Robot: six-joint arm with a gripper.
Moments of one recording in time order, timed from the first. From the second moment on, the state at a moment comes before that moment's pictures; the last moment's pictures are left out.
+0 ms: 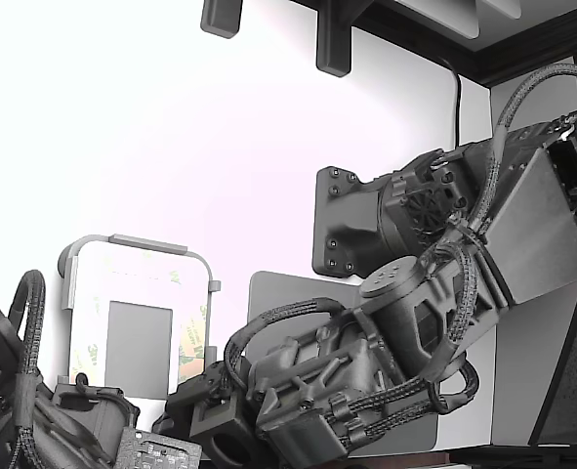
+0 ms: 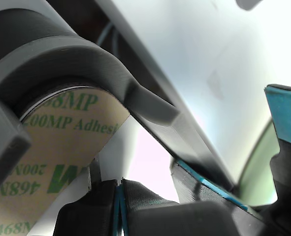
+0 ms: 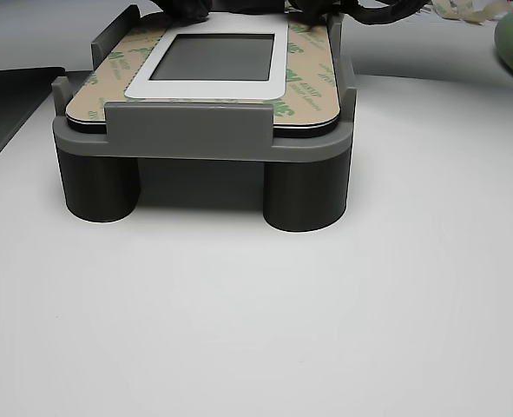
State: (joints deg) arm 38.2 94.0 114.5 31.9 0.4 -103.0
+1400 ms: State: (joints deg) arm 39.5 94.9 113.8 34.7 2.1 -102.7
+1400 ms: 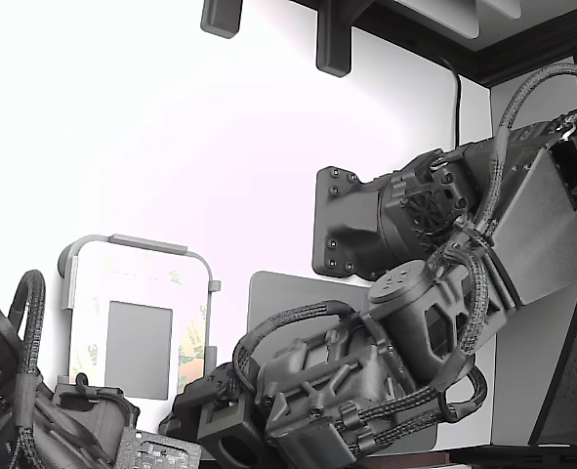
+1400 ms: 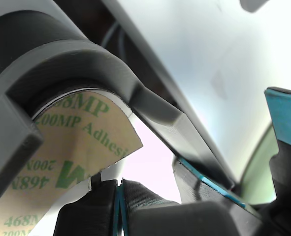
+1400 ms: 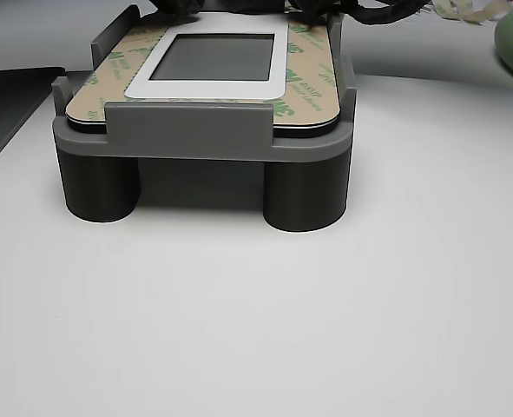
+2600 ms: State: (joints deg) arm 39.6 96.9 116.6 32.5 1.8 -101.6
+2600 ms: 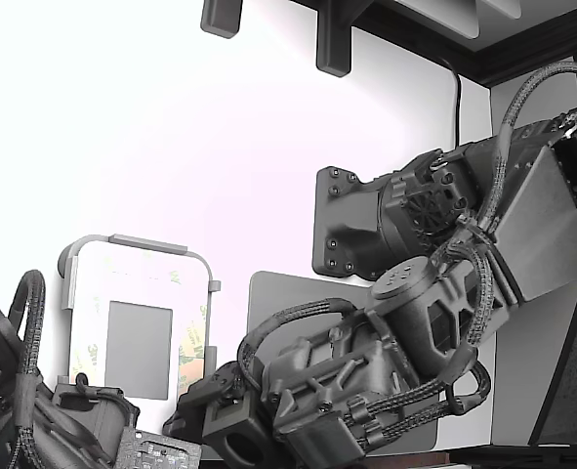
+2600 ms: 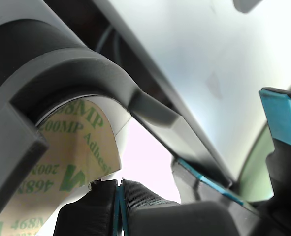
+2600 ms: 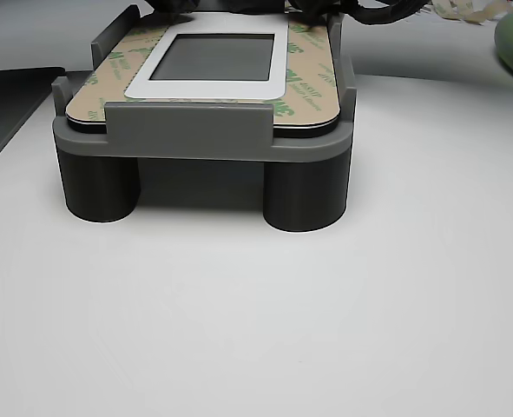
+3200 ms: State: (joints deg) arm 39.3 98.2 120.1 29.5 1.8 -102.4
